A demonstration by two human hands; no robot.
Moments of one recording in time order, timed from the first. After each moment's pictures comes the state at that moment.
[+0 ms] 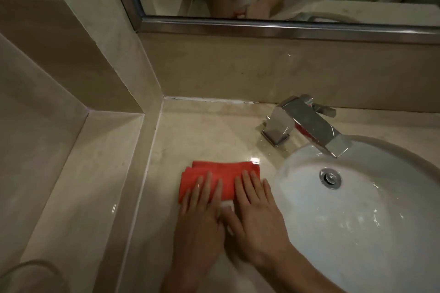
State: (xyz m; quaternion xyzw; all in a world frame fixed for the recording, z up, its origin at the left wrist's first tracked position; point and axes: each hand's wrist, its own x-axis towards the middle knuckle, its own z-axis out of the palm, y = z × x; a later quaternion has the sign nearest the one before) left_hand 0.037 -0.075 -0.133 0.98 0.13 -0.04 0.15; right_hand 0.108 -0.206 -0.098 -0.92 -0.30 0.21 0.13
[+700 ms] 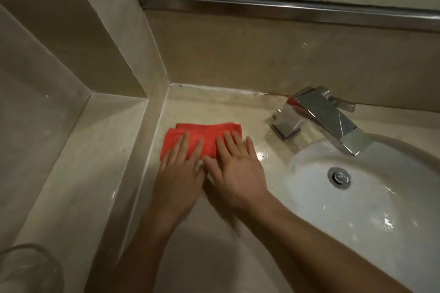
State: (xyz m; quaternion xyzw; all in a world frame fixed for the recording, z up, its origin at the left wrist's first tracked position) left_hand 0.075 -0.009 -0.125 0.97 0.19 -0.04 0.17; right_hand 0.157 -0.139 -0.106 -0.92 -0.34 0.16 0.13
